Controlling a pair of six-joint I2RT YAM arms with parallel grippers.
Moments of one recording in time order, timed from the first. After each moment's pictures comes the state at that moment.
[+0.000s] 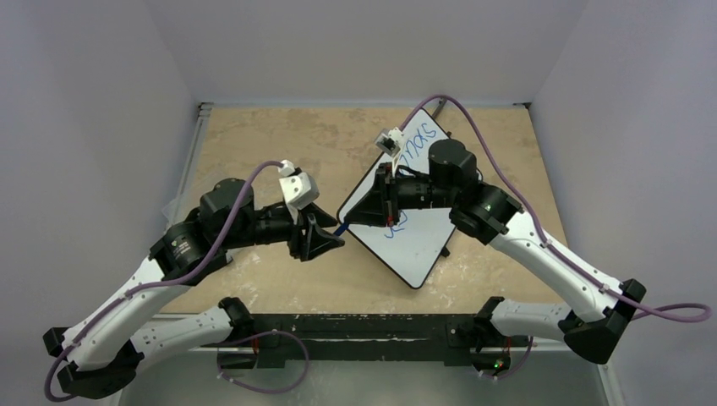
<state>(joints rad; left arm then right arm) -0.88 0.82 1.17 -0.60 0.37 -0.11 0.81 1.17 1.26 -0.33 -0.64 0.51</state>
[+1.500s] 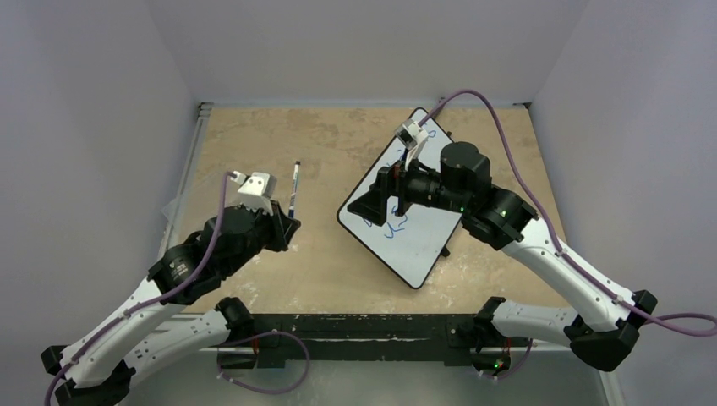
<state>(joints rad) -0.86 0.67 0.96 -0.70 -0.28 -0.46 0.81 1.11 1.28 -0.40 -0.34 0.45</state>
